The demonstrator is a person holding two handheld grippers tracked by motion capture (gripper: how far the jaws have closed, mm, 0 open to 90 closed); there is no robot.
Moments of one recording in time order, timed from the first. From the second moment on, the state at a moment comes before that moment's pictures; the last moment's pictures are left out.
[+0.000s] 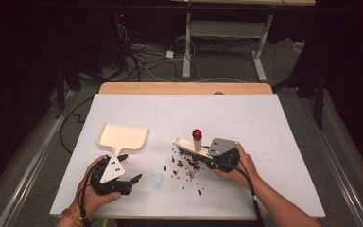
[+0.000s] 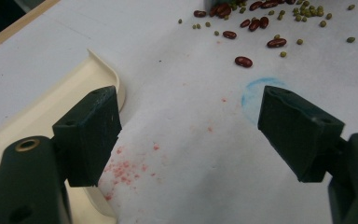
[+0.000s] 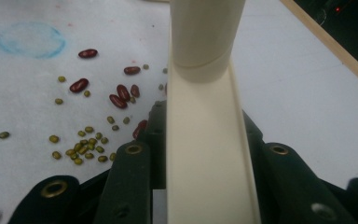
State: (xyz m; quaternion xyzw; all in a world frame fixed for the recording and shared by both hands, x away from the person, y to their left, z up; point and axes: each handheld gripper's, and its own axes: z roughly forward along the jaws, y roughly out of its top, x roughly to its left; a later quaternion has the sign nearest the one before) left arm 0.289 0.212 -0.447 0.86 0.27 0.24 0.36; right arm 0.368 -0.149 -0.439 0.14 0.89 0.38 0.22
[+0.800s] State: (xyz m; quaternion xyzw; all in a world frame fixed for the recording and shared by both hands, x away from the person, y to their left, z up) left arm 0.293 0.217 -0.451 0.86 0.28 0.22 0.37; right arm 0.438 -0.098 -0.446 0.11 0.89 0.38 0.25
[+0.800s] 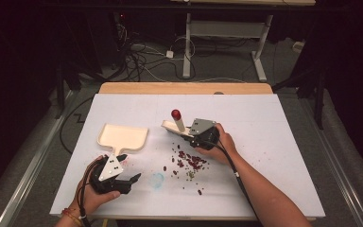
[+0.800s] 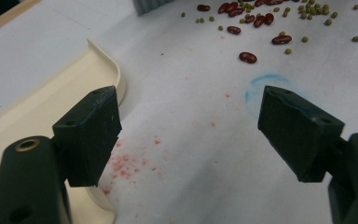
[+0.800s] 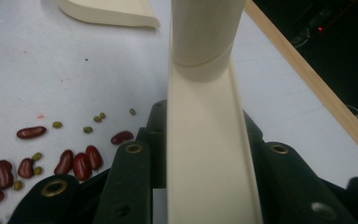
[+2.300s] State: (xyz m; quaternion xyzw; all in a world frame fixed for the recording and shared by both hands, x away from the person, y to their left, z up) left arm 0.295 0.213 -0.457 0.88 0.26 0.24 0.33; right arm 0.347 -0.147 -0.404 0.07 0.88 0.46 0.15
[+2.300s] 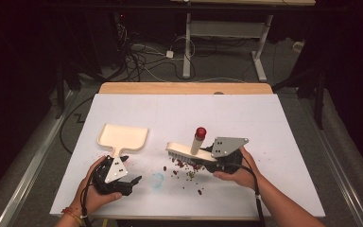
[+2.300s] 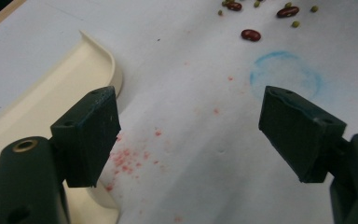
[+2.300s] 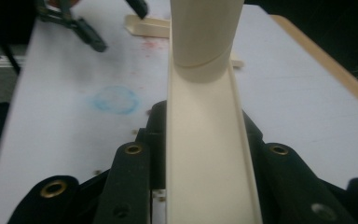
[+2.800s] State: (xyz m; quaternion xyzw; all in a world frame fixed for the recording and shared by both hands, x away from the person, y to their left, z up) left arm 0.302 0.221 -0.460 0.87 0.28 0.22 0.34; right arm 0.301 -0.127 -0.435 0.08 0.90 0.42 0.00
